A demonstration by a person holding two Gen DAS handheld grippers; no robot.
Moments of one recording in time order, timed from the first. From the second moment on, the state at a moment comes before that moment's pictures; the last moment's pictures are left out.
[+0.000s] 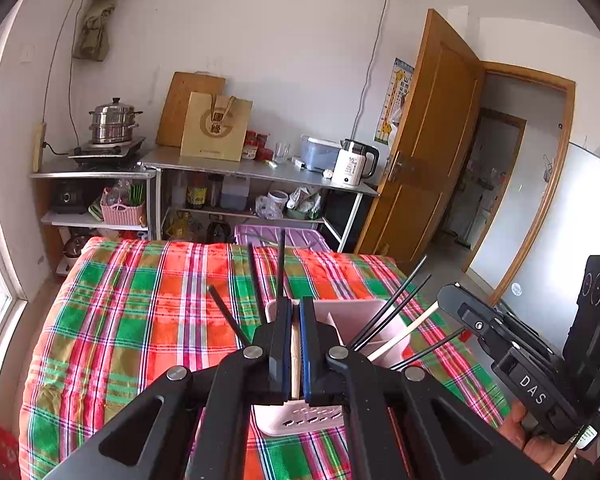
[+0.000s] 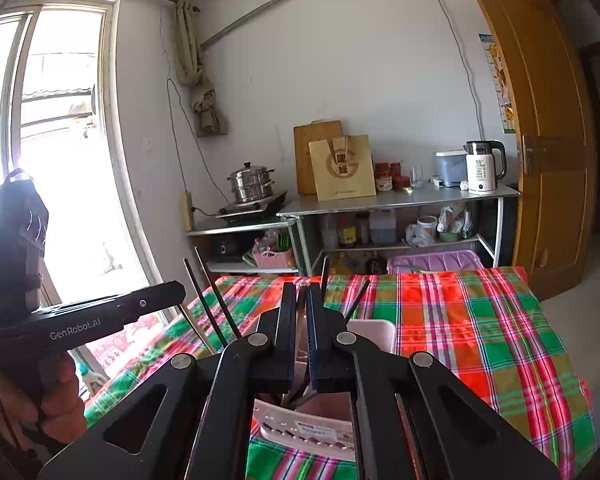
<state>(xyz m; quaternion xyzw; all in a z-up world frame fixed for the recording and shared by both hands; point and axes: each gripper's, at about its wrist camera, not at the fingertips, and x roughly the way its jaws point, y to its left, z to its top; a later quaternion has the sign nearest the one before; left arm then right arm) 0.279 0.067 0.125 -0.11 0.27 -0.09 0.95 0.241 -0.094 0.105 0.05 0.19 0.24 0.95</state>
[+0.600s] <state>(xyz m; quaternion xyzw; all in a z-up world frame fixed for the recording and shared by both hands) 0.263 0.073 0.119 -0.11 0.27 -0.08 0.95 0.228 -0.103 0.102 0.03 0.22 0.24 0.94</state>
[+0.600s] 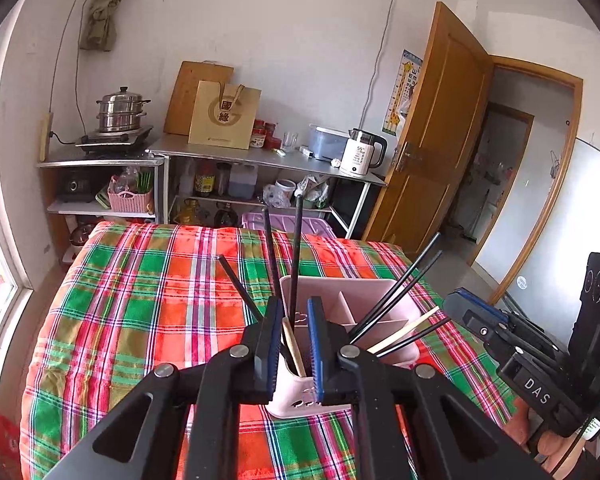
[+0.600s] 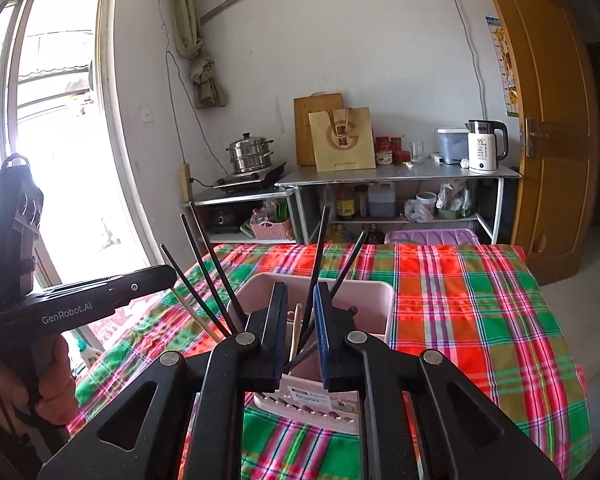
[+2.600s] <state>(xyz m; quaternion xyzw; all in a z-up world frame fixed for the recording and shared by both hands) 0.216 -0.084 -0.049 -0.10 0.48 -0.16 0.86 0.177 -0.195 -0.054 -0.02 0.44 0.19 0.88</state>
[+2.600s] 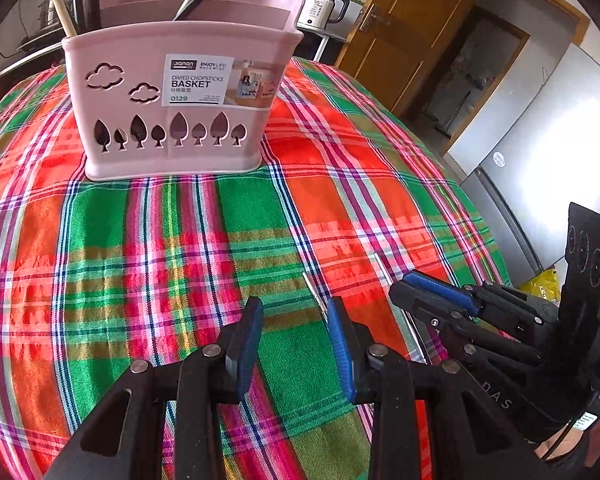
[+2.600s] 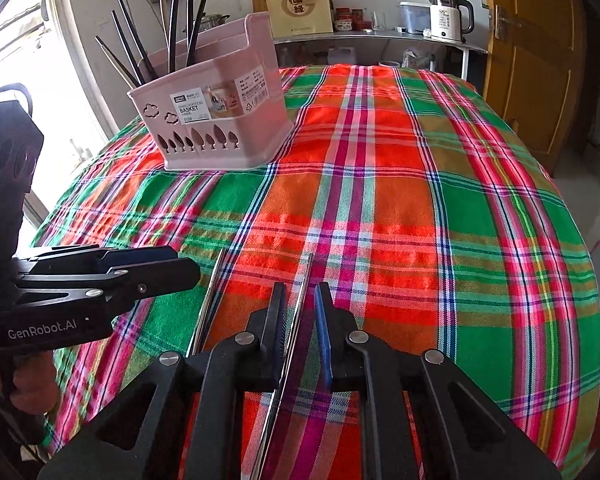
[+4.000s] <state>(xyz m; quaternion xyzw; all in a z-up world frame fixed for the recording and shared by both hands) 0.227 -0.058 -0.046 0.09 0.51 -0.15 0.84 0.211 -0.193 -0.052 -0.05 0.50 0.19 0.85</state>
